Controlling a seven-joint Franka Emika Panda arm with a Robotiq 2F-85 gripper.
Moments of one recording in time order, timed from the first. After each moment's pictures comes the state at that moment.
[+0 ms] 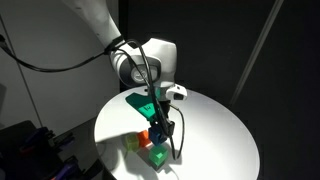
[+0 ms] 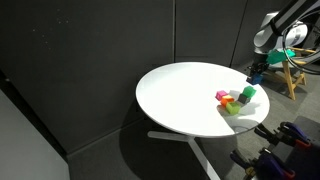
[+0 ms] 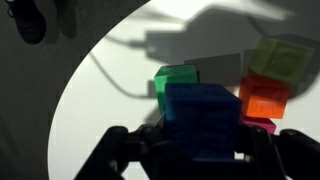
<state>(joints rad) -0.27 0.26 -0.28 -2.31 -0.05 2.60 -0.21</state>
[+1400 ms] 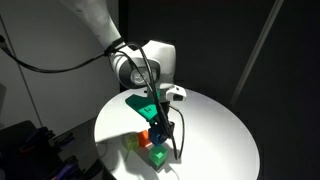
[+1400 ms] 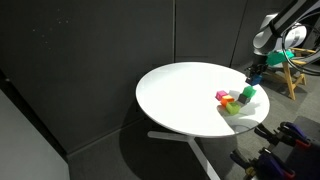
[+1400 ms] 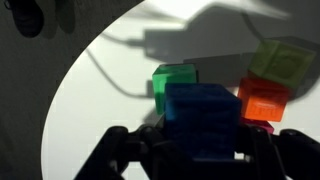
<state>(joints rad) -0.29 0.28 -0.27 -2.32 -0.05 2.62 -0.24</state>
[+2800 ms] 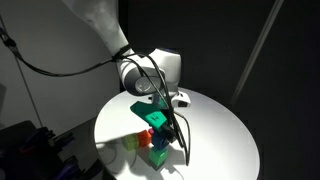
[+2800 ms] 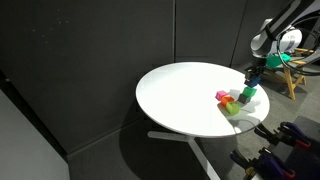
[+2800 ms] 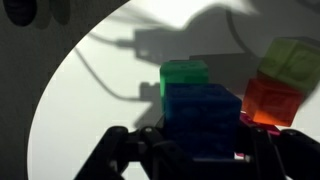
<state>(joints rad) -0.35 0.35 -0.22 -2.27 0.01 2.64 -0.36</state>
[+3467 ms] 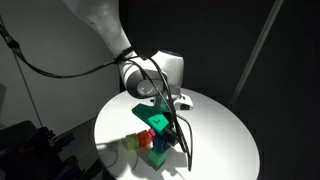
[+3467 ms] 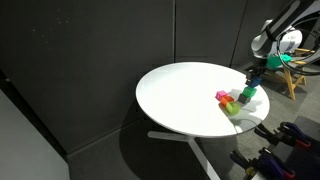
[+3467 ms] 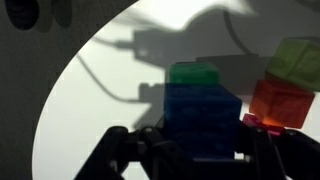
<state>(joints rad) -0.37 0.37 -0.21 -2.25 0.01 2.64 -0.36</state>
